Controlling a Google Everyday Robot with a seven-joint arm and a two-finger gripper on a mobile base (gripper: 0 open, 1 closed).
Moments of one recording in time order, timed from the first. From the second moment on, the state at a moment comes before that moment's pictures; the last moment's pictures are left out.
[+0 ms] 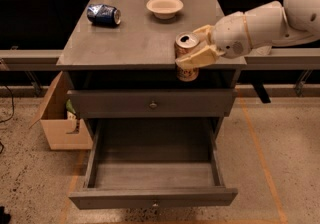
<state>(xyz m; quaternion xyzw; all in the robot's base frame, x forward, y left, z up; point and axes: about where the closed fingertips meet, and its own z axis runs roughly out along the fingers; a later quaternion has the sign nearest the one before) 0.584 -0.069 0.921 -0.58 0.64 0.27 0.43</state>
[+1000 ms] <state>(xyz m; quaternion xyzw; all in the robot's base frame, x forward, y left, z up) 0.715 -0.035 0.941 -0.54 0.65 0.26 0.46</state>
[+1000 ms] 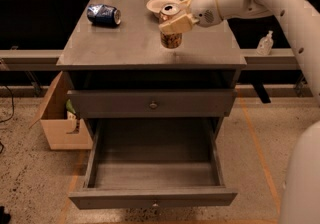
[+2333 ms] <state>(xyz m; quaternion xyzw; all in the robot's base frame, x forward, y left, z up) 0.769 -0.023 0.894 -0.50 0.69 0.27 0.45</state>
